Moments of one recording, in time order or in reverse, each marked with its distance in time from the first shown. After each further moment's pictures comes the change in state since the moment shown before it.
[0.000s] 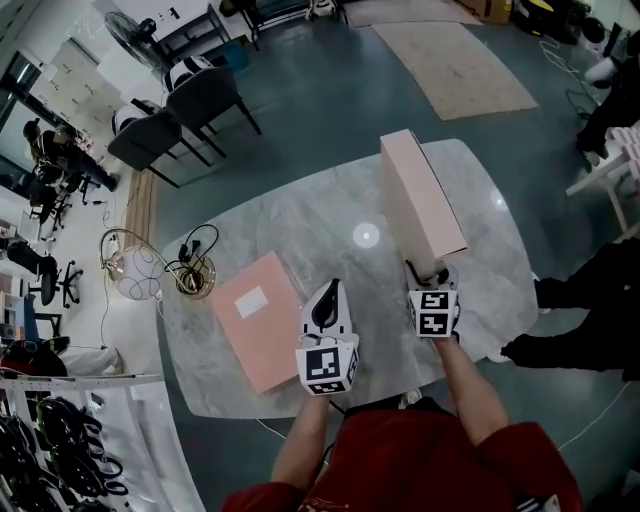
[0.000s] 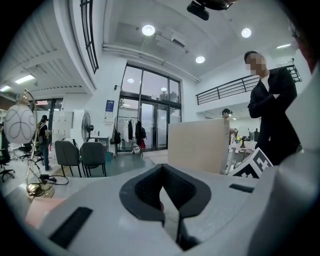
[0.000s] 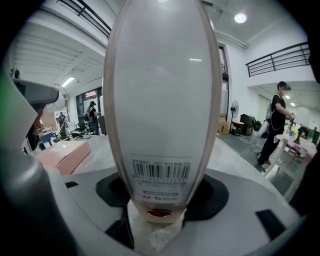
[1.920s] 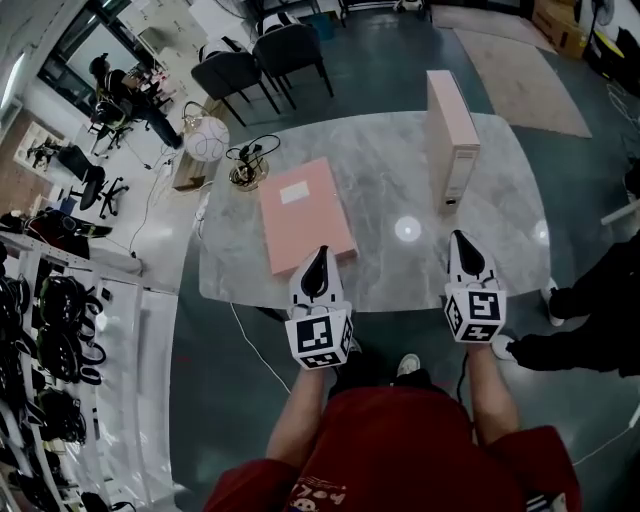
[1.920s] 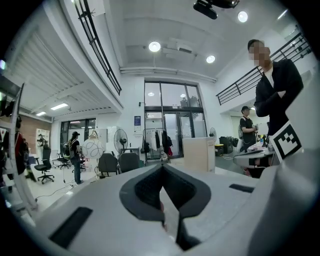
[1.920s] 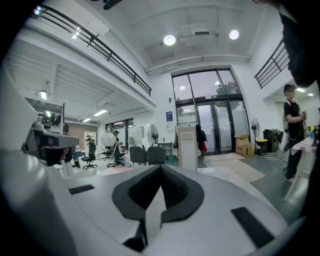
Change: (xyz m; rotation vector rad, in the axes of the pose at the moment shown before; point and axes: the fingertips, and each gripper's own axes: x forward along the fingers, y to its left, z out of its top) left arm -0.249 -0.037 0.008 0.026 -0.096 0.352; right arm -0.260 0.038 0.022 -0.029 -0.378 0.285
